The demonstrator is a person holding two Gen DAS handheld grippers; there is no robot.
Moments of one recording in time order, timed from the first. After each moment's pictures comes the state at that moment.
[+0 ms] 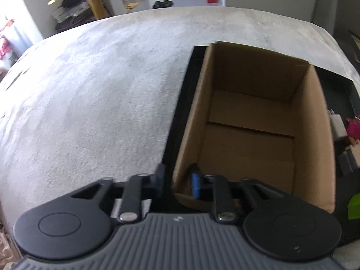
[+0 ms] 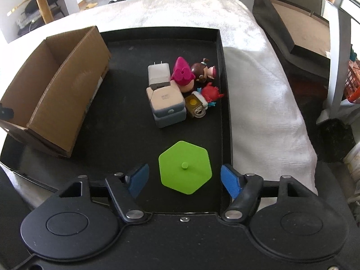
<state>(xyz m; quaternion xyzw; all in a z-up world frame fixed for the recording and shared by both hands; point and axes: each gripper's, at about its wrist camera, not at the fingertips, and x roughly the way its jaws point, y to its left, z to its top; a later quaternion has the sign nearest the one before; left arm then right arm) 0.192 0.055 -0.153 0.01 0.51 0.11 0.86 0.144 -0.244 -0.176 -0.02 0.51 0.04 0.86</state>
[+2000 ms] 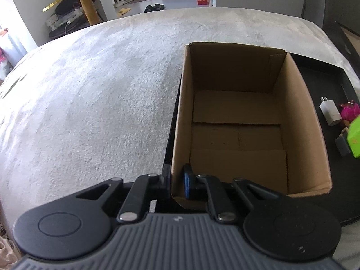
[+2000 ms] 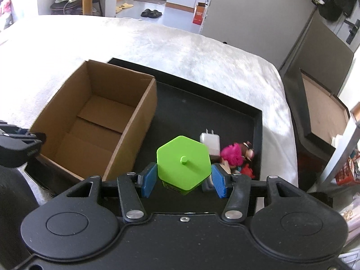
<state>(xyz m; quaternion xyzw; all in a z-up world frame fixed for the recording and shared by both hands) 0.172 0.061 -0.150 0.02 0.50 0.10 0.86 0.164 -0.129 -0.095 -0.16 0.44 0.09 0.88</state>
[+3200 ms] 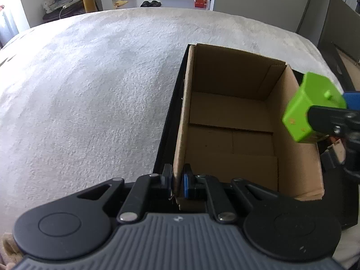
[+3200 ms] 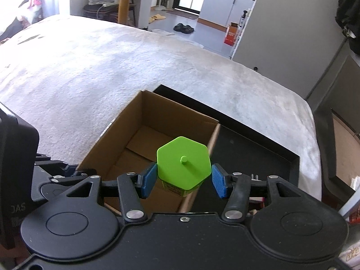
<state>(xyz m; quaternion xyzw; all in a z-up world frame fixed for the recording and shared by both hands) 0.174 0.084 -0.153 -0.05 0.49 0.06 0.87 0.185 -0.045 -0.080 -0.19 0.40 0.16 0.88</state>
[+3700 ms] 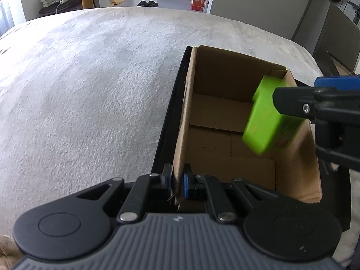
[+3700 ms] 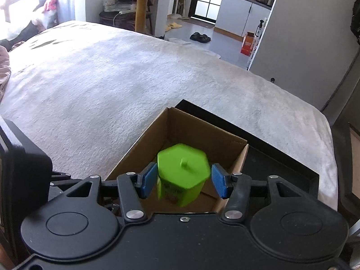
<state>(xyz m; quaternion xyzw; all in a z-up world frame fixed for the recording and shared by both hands) 0.176 0.093 -0.156 -0.08 0.49 0.05 0.87 0.192 -0.022 -0.078 -0.18 0.39 0.20 0.88</state>
